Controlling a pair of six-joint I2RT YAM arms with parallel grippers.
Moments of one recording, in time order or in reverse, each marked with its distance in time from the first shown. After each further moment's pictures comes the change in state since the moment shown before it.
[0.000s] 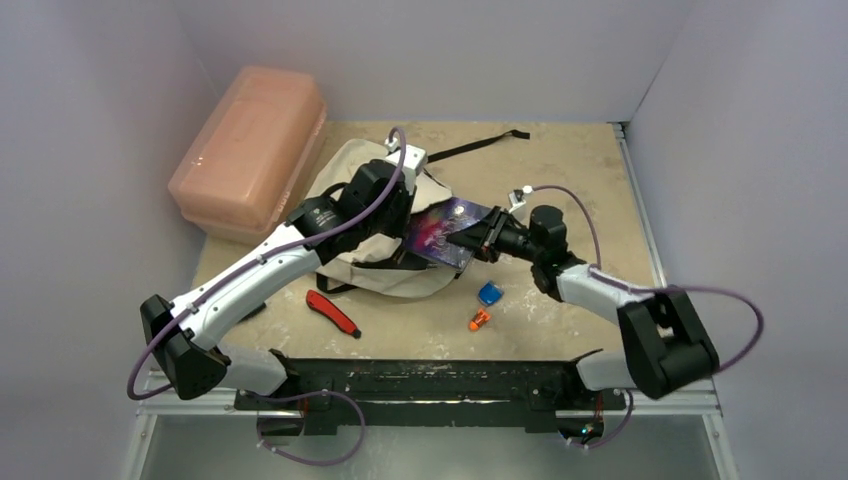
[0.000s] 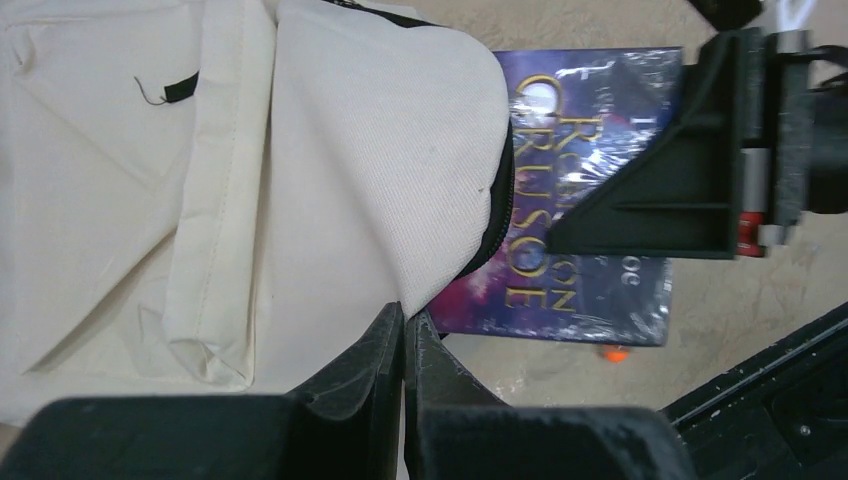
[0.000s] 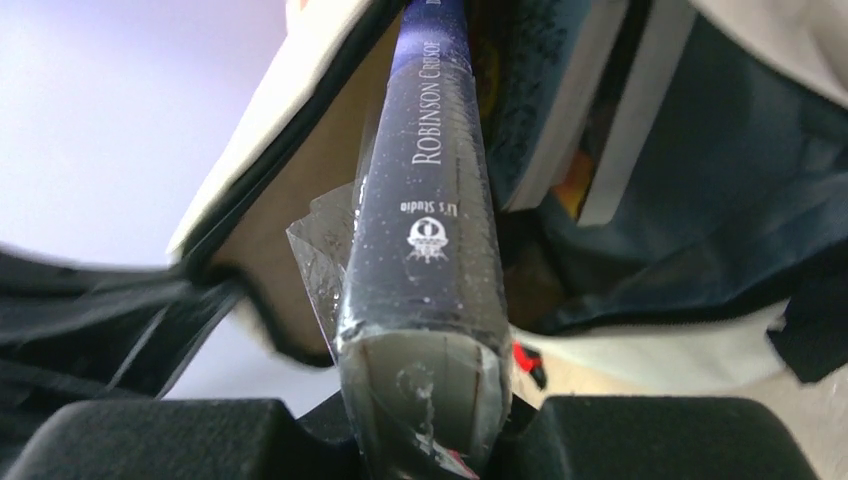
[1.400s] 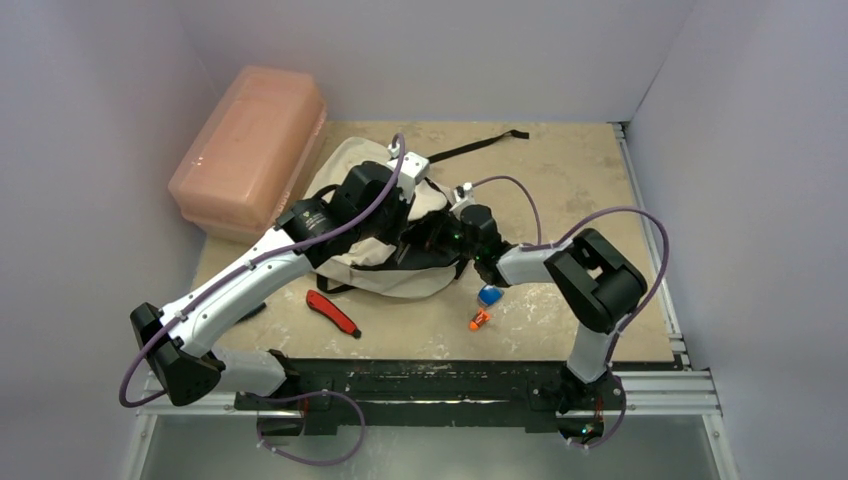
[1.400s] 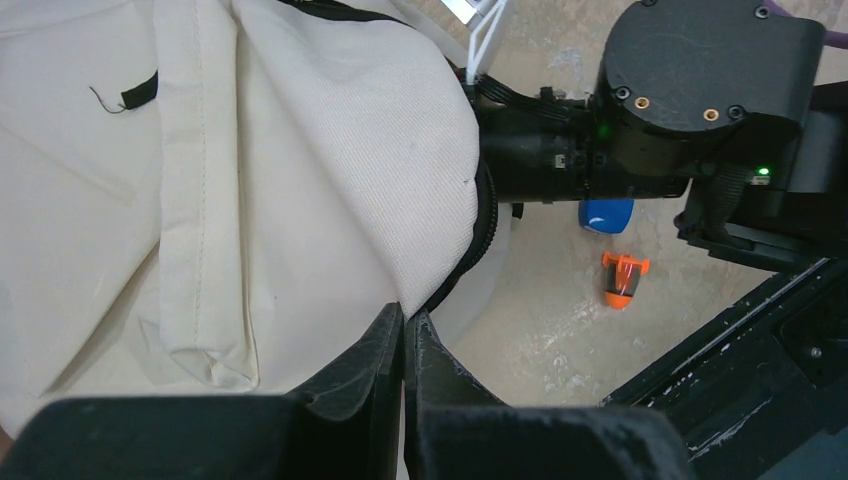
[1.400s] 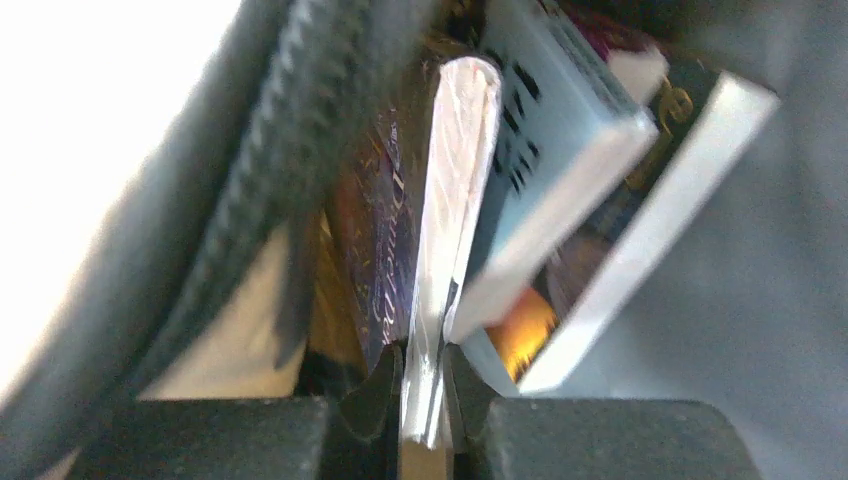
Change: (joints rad) left arm 0.003 -0.043 0.001 -0.056 0.102 0.097; right arm 0.306 0.475 0.215 0.171 0.428 -0.236
